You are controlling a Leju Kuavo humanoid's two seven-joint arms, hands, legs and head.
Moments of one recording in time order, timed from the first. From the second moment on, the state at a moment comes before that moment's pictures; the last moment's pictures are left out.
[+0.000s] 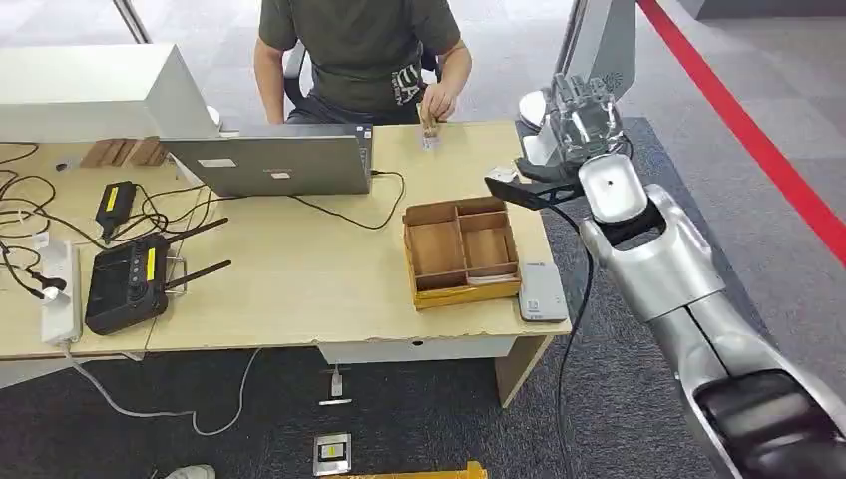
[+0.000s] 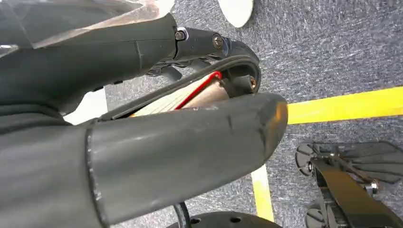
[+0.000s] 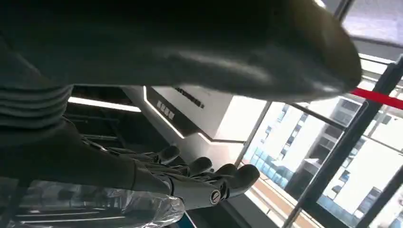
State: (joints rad) left arm -0.12 0.11 -1.22 -0.20 0.98 0.16 0.07; right arm -0.87 -0.35 0.51 -1.11 1.51 0.18 0.30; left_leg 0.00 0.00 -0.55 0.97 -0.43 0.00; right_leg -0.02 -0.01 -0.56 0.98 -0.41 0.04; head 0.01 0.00
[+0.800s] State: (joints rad) left arm -0.12 0.10 -1.20 -0.20 1.10 0.29 0.11; right arm -0.42 -0.65 -0.09 -1.00 1.42 -0.10 0.41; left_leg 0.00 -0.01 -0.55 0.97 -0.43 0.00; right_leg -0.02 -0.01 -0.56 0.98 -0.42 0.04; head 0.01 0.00
